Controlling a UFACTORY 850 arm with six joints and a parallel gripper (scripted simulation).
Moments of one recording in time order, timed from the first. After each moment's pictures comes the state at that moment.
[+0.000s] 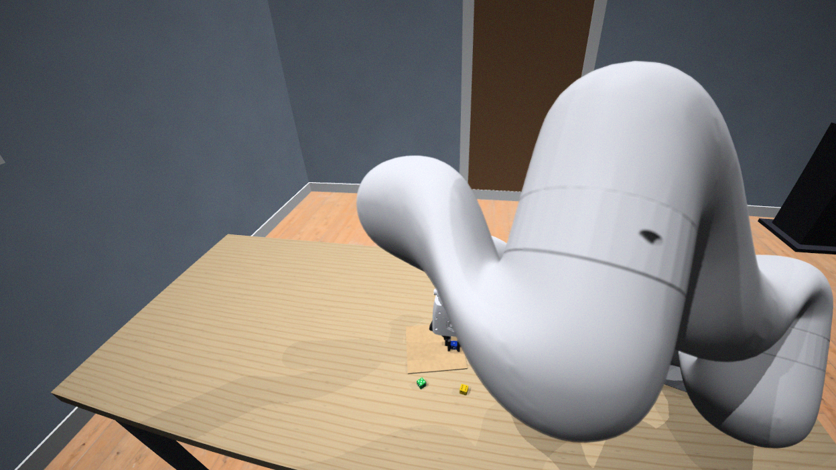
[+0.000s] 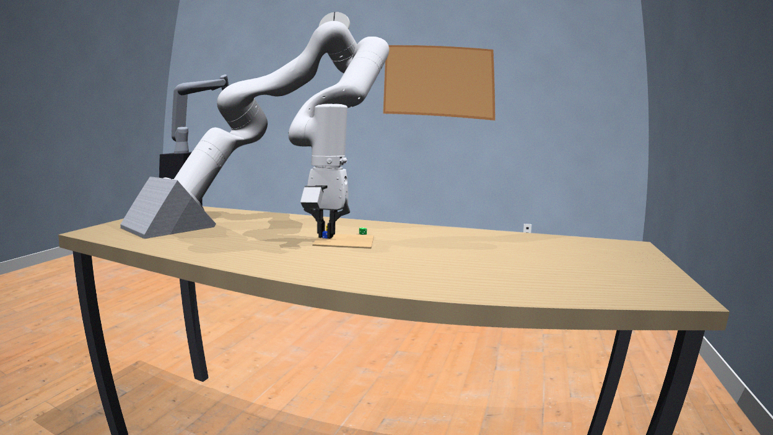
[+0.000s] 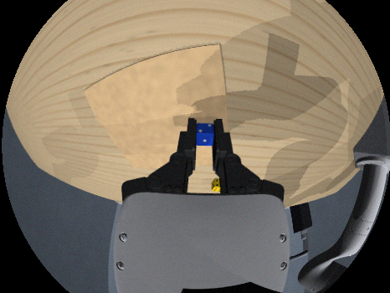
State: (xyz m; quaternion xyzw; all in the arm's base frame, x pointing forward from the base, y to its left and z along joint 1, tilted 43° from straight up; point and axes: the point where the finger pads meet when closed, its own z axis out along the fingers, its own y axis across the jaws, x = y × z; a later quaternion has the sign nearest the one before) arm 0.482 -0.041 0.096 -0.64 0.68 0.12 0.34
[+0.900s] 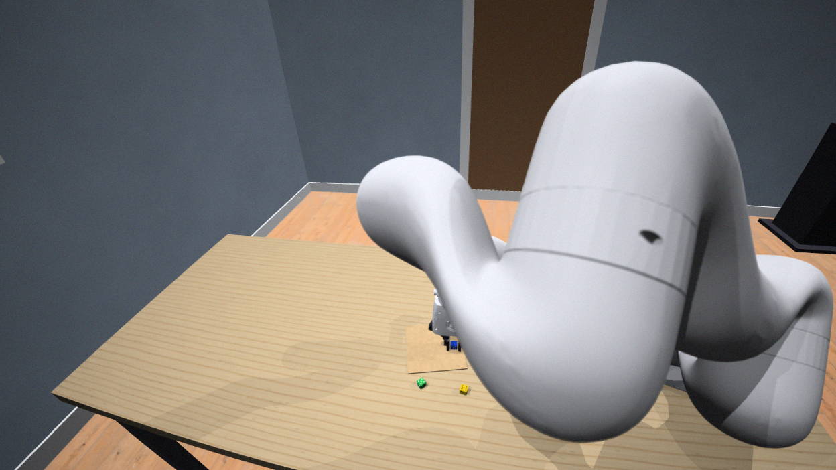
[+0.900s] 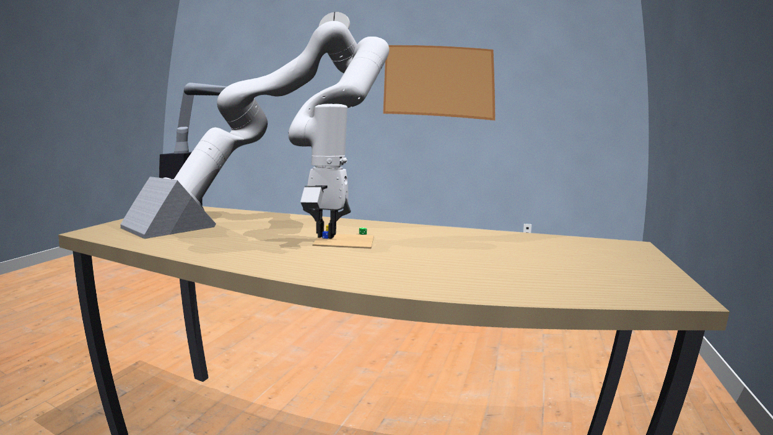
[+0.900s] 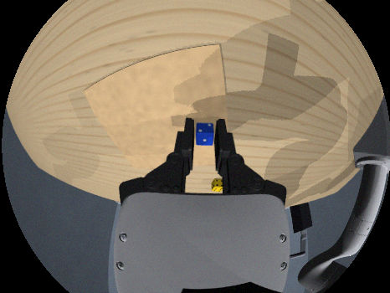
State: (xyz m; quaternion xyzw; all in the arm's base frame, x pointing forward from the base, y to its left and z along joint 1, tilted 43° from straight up) arm 0.482 -0.041 0.096 -0.64 0.68 0.12 0.34
